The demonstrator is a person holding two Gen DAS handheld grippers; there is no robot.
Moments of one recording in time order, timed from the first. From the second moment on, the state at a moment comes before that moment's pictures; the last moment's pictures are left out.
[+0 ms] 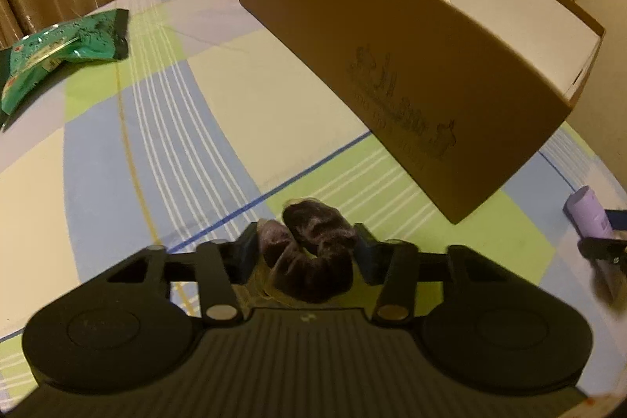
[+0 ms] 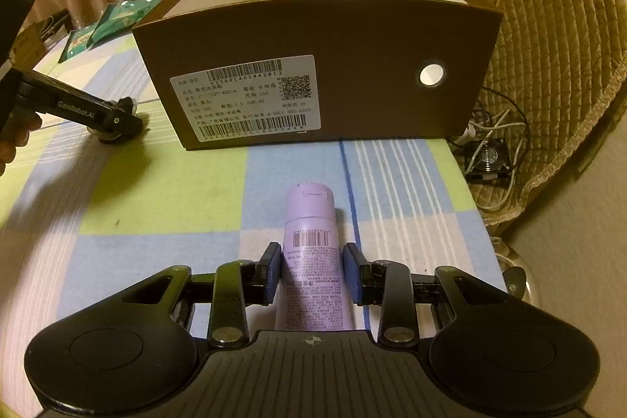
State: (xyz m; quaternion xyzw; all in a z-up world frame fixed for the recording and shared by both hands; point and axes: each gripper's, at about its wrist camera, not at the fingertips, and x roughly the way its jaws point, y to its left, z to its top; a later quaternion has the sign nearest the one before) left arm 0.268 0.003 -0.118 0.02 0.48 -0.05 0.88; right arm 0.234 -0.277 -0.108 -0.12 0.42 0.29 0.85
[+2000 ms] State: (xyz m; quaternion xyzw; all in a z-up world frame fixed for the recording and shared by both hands) left arm 0.216 -0.098 0.002 -0.02 0.38 -0.13 0.91; right arm 0.249 -0.306 0.018 -0.08 0.29 0.40 0.86
